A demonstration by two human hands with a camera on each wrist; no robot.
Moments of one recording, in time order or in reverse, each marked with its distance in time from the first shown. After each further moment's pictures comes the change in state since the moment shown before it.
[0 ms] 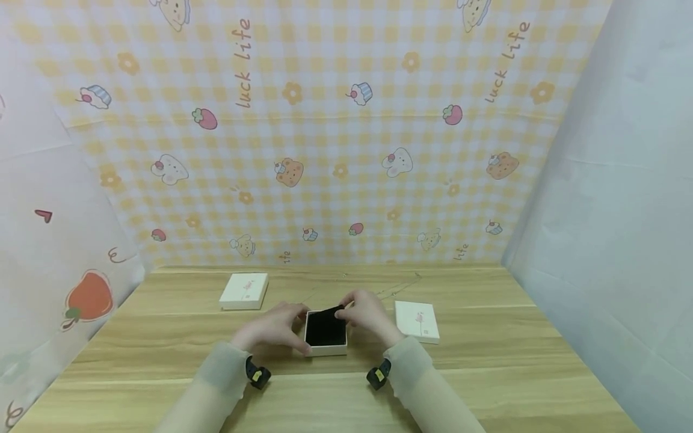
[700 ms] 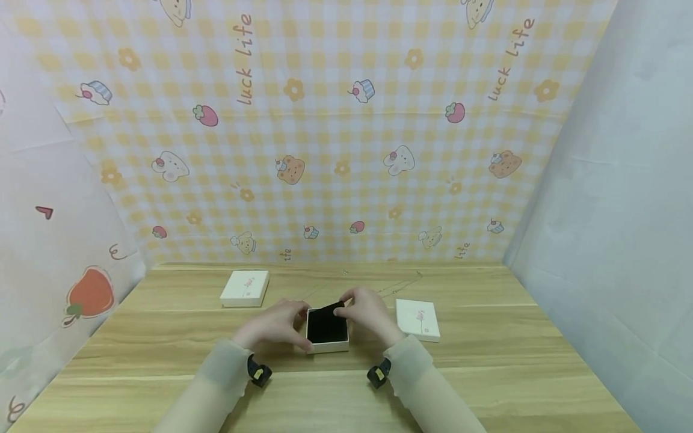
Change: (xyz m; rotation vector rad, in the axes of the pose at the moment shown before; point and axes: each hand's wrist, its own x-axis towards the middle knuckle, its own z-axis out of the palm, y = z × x) left_hand 0.000 0.004 -0.001 0.034 0.009 -0.024; right_hand -0.003 -0.006 -0.002 -0.070 0.010 -0.048
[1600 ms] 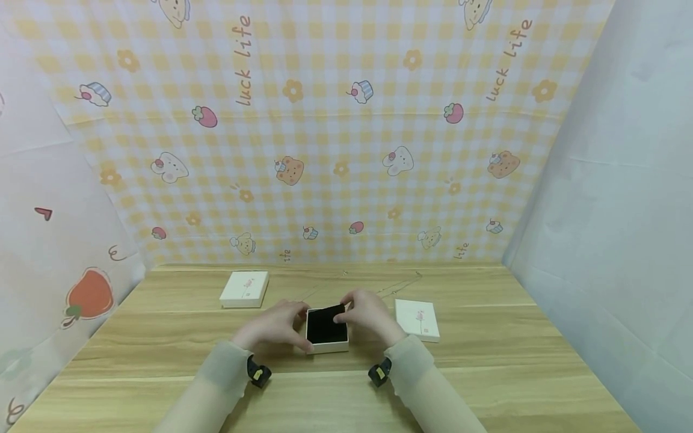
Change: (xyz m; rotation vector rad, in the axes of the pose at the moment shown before) left_hand 0.000 0.000 0.001 -0.009 -0.002 -0.004; right_hand 0.000 0.003 -0.003 -0.060 -0.047 -0.029
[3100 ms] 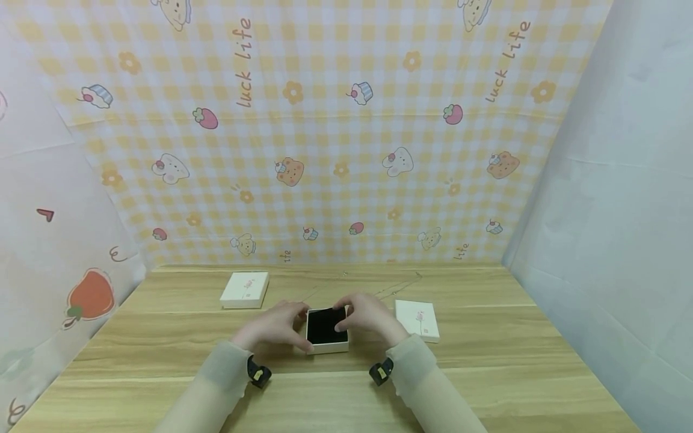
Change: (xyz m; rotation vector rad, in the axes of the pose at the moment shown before) left_hand 0.000 0.000 -0.001 0.007 -0.001 0.012; right_hand -0.005 -0.004 -0.007 -0.056 -0.132 -0.059
